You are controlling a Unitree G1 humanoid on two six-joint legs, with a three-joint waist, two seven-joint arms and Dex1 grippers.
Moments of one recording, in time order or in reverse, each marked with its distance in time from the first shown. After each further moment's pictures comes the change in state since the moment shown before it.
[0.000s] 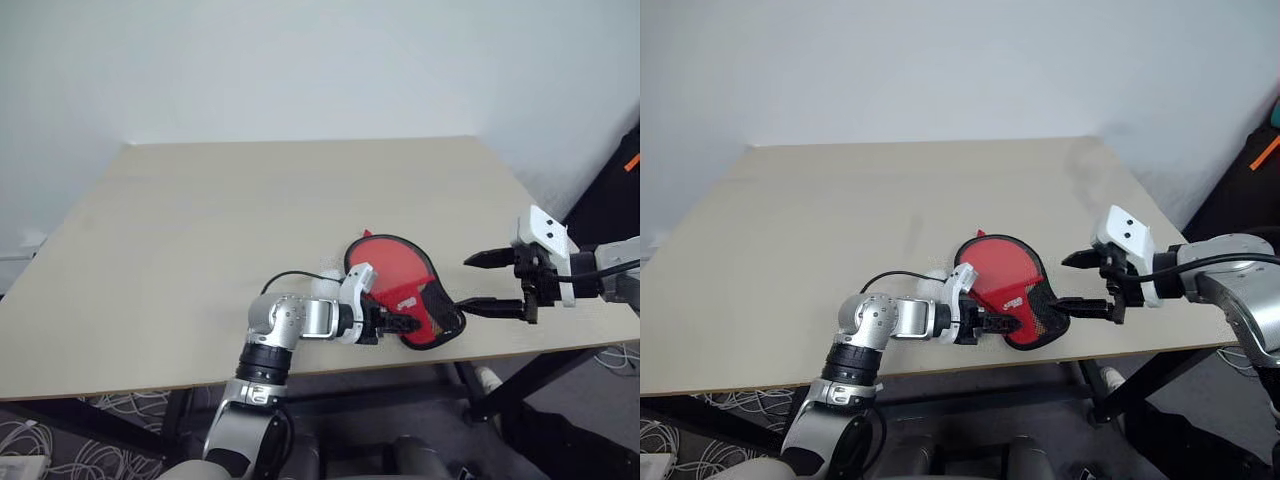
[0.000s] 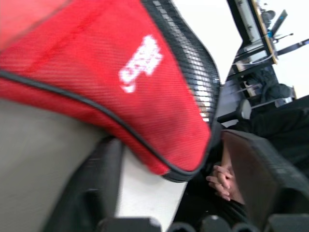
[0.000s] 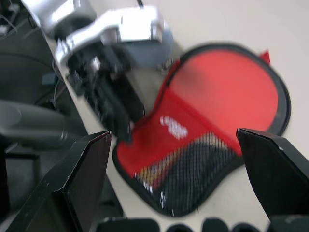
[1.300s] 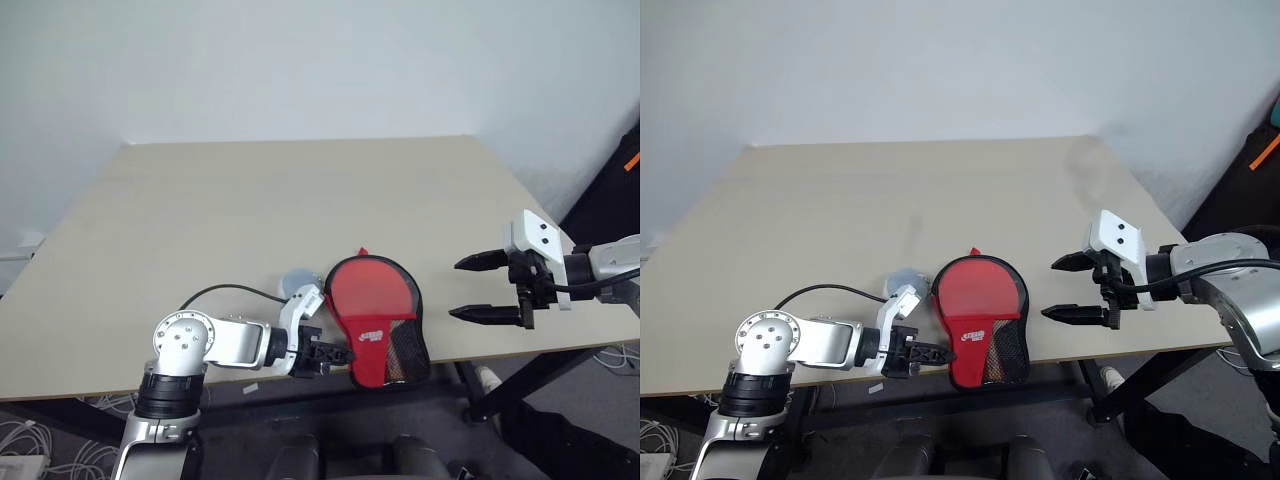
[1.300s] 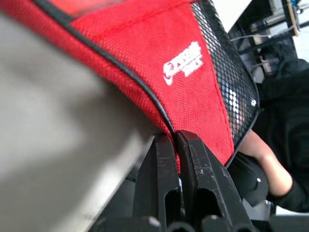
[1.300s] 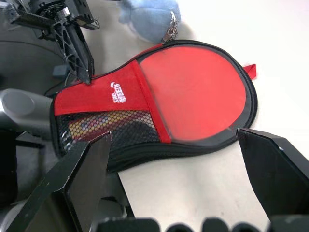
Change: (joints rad) left arm 0.200 0.407 0.048 -0.325 -0.792 0.231 0.411; right arm -0.004 0.032 0.007 -0.060 0.010 -0.002 0.016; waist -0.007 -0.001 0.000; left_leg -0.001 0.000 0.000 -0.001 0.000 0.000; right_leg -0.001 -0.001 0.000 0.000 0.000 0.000
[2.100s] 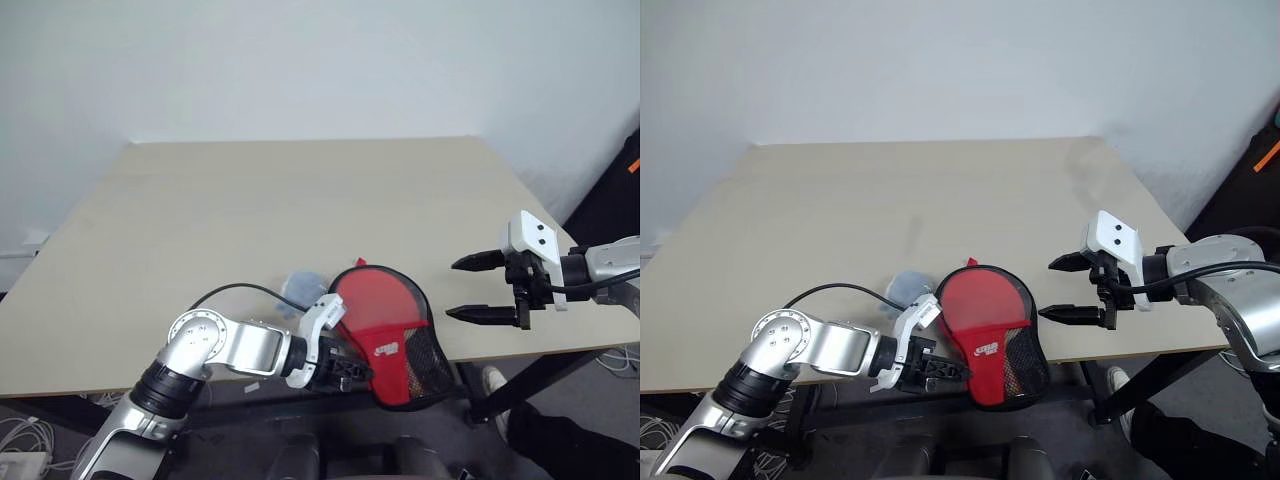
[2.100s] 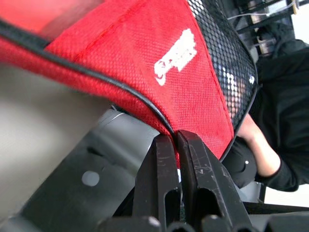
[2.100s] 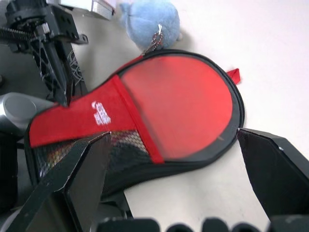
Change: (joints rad) left arm -0.056 0.187 -0.372 -0.017 -0.459 -0.302 0.299; right arm 0.001 0.009 0.000 -0.009 0.004 0.006 -0.018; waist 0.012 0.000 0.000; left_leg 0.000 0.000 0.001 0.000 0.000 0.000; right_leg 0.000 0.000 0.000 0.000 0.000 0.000
